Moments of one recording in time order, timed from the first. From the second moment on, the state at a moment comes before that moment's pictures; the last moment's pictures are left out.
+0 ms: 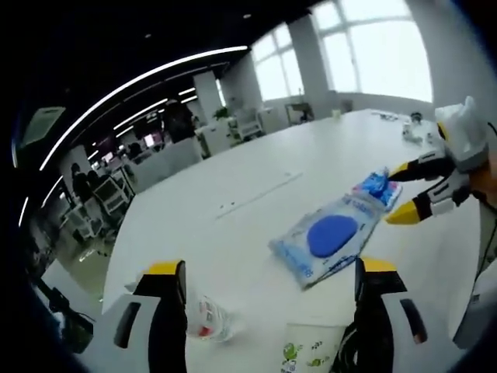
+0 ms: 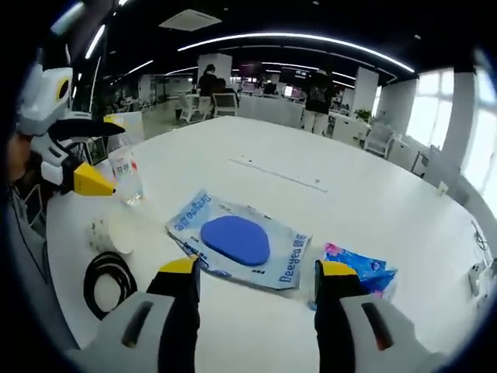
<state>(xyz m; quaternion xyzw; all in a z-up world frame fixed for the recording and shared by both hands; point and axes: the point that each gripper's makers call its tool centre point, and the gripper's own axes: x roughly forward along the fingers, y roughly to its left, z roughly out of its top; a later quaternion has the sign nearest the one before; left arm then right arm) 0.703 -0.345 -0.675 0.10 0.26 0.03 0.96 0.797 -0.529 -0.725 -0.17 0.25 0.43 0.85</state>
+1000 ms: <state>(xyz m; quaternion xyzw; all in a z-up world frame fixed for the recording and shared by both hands) 0.644 -0.308 -0.687 0.07 0.27 0.07 0.96 0.757 -0.495 -0.736 -0.20 0.26 0.47 0.82</state>
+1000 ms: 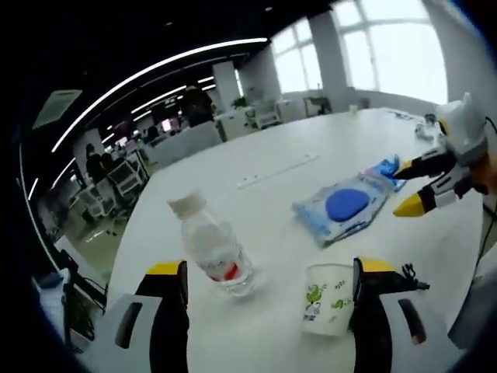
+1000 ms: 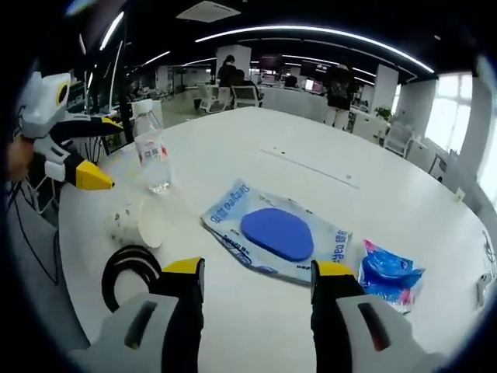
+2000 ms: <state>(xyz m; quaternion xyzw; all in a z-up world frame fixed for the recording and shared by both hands) 0.606 -0.295 -0.704 0.00 0.26 0.09 0.96 0.701 -0.439 -0.733 -0.12 0.29 0.56 0.77</state>
